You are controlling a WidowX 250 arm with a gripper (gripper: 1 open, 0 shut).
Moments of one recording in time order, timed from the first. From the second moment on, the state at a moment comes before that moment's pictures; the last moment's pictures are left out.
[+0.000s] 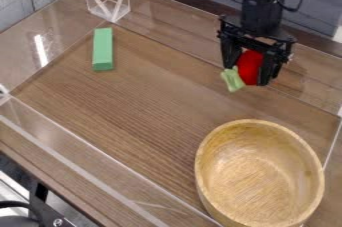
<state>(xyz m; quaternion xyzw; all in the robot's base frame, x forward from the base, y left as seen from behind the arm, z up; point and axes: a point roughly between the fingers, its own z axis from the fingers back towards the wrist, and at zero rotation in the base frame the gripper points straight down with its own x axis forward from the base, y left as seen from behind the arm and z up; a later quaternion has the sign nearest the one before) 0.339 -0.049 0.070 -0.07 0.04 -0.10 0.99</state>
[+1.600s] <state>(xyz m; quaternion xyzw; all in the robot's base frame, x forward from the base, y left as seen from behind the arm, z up) 0.341 -0.061 0.032 -0.08 0.08 -0.09 0.99</state>
